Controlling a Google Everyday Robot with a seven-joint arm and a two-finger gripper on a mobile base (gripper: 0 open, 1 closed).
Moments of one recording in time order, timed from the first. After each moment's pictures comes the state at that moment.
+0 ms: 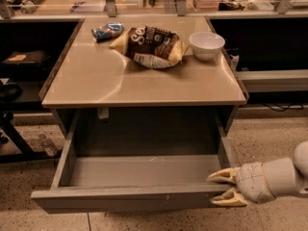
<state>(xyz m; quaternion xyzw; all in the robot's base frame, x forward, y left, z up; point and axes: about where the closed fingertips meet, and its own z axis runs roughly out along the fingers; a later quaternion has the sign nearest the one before) 0.383 -0.180 0.640 -0.65 0.65 0.22 0.33</state>
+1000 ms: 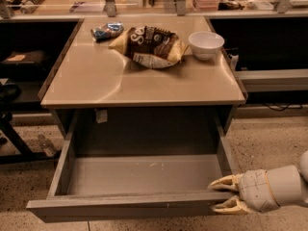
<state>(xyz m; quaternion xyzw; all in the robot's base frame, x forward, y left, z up) 0.363 -0.183 0.639 -0.65 0.65 0.22 0.33</state>
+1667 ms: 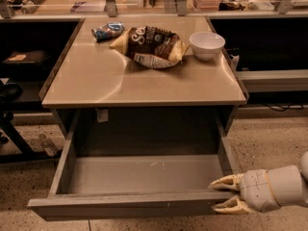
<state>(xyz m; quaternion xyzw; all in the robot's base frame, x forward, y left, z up) 0.363 -0.182 0.641 -0.65 0.65 0.22 0.33</state>
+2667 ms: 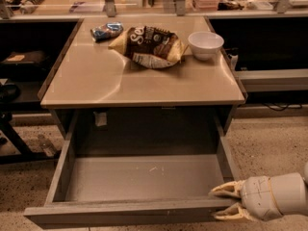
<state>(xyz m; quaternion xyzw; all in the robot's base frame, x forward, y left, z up) 0.346 -0.181 0.639 -0.64 0.65 0.22 0.33</state>
